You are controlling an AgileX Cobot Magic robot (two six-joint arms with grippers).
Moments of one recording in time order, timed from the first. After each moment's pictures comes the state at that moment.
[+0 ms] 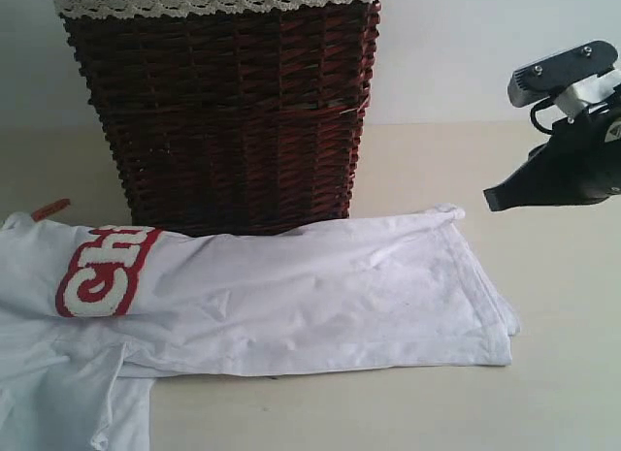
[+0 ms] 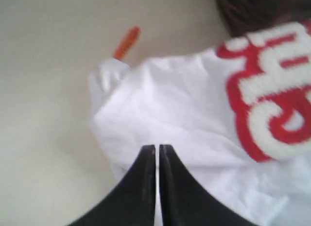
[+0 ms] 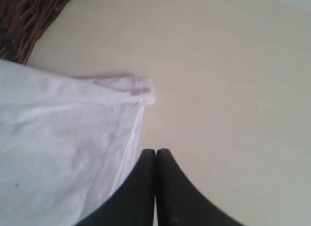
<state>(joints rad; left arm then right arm) -0.04 1.31 -0.67 -0.04 0.37 0.42 0.17 1.49 -0.80 0.07 0.22 -0.27</state>
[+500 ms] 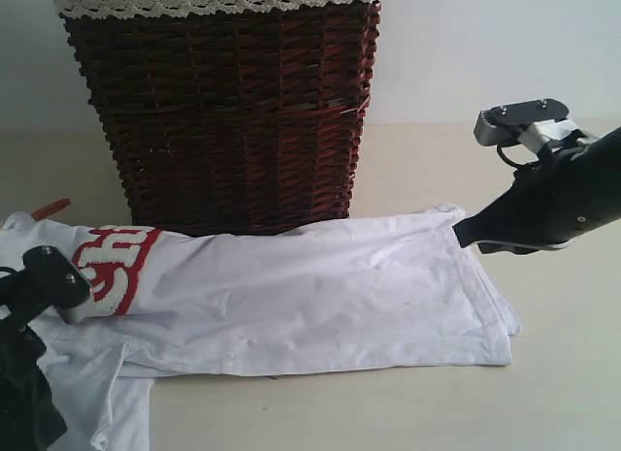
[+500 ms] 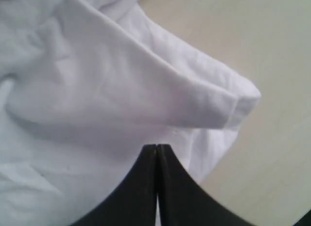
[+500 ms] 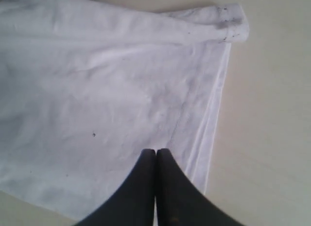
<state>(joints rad) -0.38 1.42 -0.57 -0.25 0.72 0.62 0.17 1.60 -0.84 0.51 0.46 -0.58</state>
